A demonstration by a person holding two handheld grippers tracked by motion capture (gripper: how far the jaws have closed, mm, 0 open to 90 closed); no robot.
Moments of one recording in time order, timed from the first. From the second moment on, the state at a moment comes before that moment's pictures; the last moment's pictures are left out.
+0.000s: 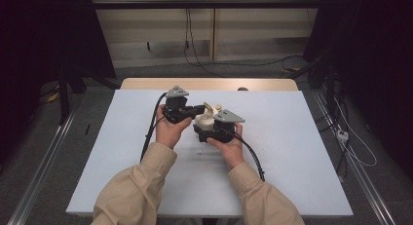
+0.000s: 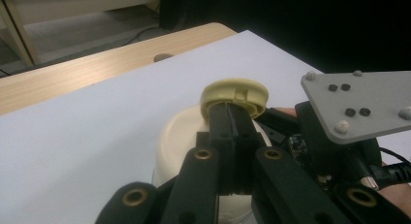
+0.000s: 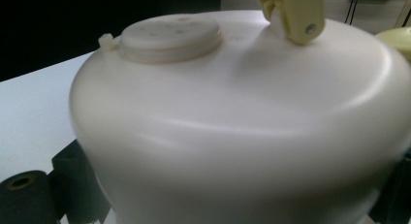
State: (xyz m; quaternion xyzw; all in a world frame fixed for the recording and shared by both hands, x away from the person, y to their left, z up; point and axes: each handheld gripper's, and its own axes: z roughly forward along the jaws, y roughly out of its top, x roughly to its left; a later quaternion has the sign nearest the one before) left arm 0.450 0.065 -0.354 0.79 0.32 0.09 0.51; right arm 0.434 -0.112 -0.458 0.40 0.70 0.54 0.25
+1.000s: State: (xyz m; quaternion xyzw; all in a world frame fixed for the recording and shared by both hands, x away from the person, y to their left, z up) left arm 0.456 0.057 -0.349 0.79 0.32 0.09 0.51; right arm 0.434 -0.112 -0.458 0.40 0.70 0.53 0.25
